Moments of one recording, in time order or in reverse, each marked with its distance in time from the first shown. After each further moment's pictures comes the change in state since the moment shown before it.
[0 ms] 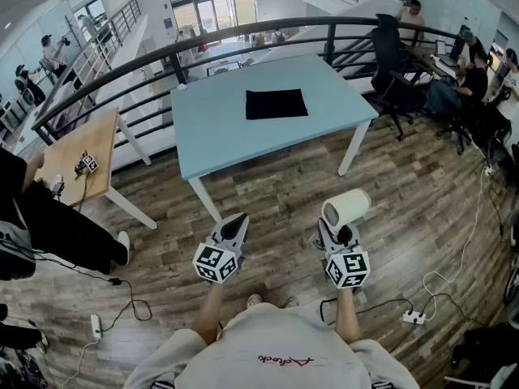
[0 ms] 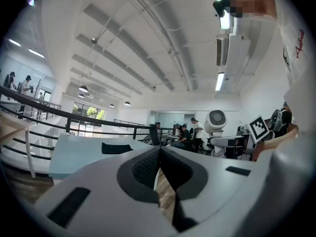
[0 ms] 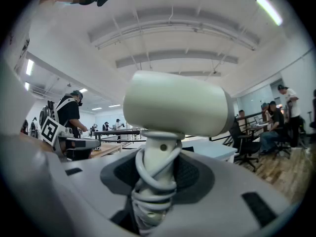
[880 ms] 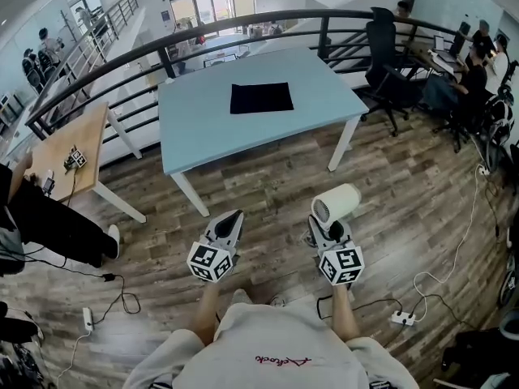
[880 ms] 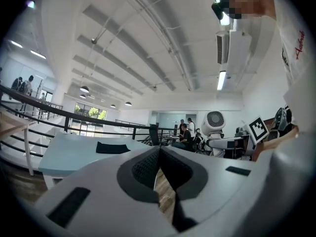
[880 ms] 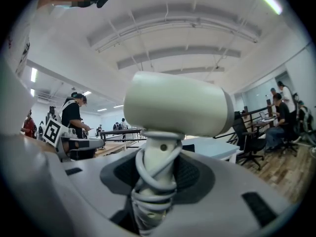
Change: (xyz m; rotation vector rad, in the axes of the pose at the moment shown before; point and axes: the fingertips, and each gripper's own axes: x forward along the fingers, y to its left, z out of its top) left arm 0.057 -0.049 -0.008 0.000 -0.007 0.021; right arm -0.003 -0.064 -0.005 0.020 0.020 0.070
